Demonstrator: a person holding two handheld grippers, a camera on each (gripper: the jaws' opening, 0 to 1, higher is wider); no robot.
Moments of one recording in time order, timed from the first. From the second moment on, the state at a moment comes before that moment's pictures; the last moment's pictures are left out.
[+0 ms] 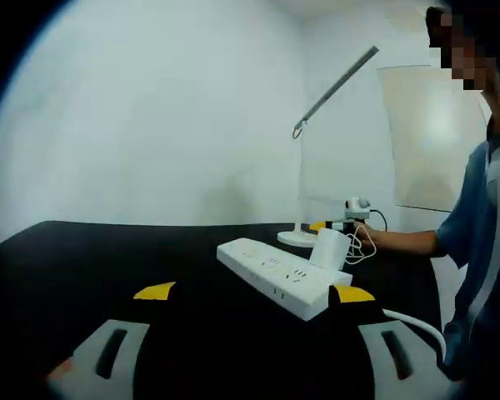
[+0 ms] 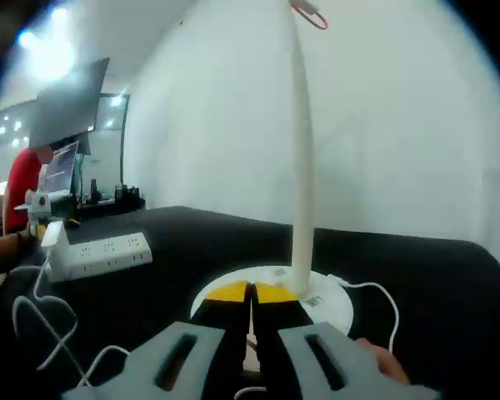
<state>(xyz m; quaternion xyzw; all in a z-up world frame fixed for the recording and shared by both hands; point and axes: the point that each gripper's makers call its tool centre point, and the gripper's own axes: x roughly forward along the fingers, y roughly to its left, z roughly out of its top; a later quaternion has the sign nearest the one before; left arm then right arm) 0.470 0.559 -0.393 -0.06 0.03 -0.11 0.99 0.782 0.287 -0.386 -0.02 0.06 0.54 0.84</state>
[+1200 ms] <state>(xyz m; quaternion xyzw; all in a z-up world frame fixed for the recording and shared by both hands) 0.465 0.544 -0.383 -0.07 0.01 -0.12 0.99 0.680 0.254 -0.252 -0.01 0.10 0.64 0.76</state>
